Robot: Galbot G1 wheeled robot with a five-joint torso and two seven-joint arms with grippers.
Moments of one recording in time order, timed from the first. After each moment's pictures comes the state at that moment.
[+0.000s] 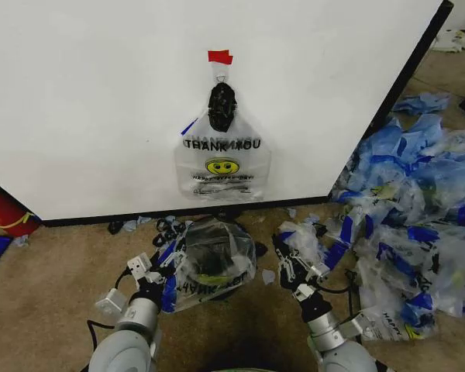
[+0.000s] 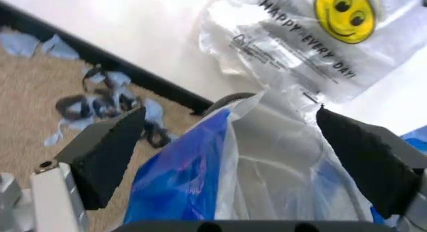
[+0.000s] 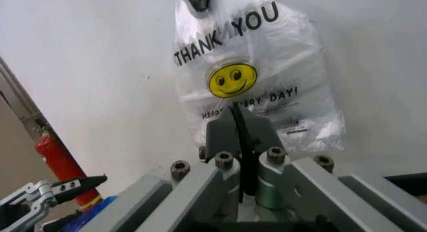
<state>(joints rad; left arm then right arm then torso) 1.40 -0.80 -0.09 -2.19 -1.06 -0.29 -0.54 -1.26 0.78 -0.18 1.98 0.74 0.68 0.16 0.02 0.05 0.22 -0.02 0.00</state>
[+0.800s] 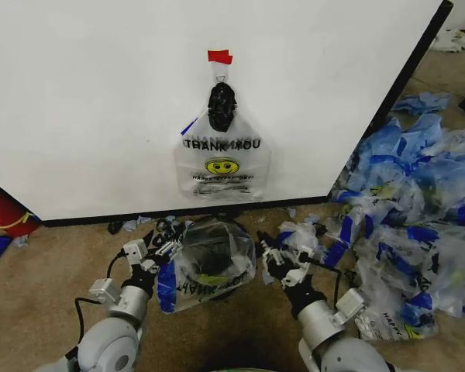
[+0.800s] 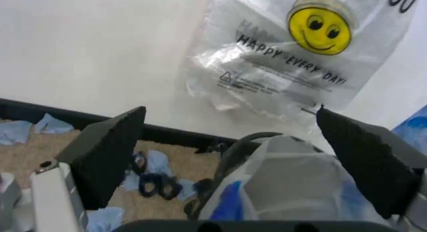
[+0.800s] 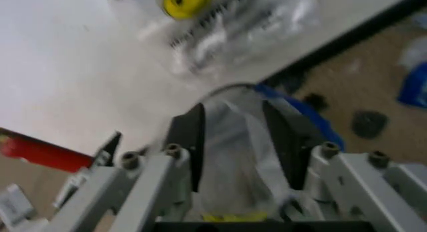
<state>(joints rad) 1.34 -0.70 -0.09 -2.11 -0.96 -0.30 -0.45 -1.07 0.72 -0.35 2.43 1.14 0.21 0.83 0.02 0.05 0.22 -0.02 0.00</state>
